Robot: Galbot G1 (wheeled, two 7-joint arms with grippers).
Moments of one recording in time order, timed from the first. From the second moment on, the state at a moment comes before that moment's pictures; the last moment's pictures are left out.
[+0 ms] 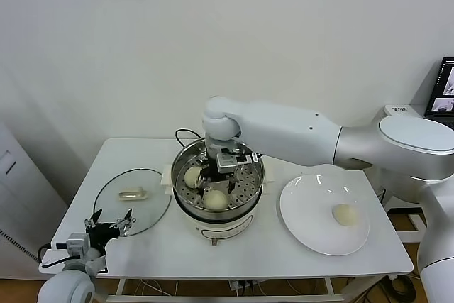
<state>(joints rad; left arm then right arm) 1.40 -1.10 -0.56 -1.86 -0.45 0.34 -0.15 0.51 1.30 -1.17 1.24 -0.12 0.75 -1.25</state>
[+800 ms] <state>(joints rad) 1.38 -1.09 -0.56 -1.89 -0.45 0.34 -0.15 0.74 0.85 -1.42 1.21 0.32 0.29 -1.24</state>
